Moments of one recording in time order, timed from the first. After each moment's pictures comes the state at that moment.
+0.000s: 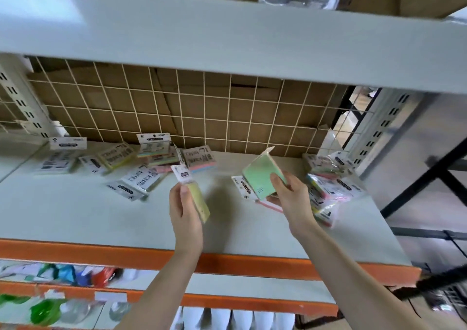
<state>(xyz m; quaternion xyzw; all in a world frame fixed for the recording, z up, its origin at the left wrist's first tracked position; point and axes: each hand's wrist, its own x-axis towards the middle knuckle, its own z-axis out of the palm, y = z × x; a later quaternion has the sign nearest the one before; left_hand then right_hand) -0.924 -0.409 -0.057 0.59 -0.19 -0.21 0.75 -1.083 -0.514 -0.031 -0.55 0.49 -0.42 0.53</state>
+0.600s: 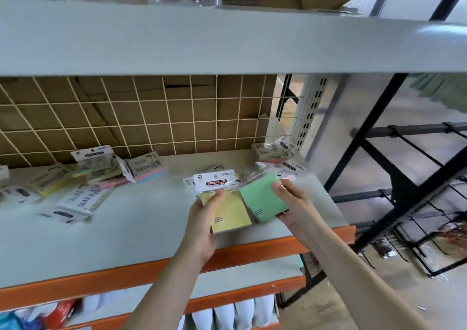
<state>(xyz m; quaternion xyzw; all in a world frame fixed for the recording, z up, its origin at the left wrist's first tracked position) -1.014 -0.433 -0.035 0.47 -0.16 -0.60 0.63 -1.196 -0.490 -0.028 -0.39 0.44 -0.45 0.67</state>
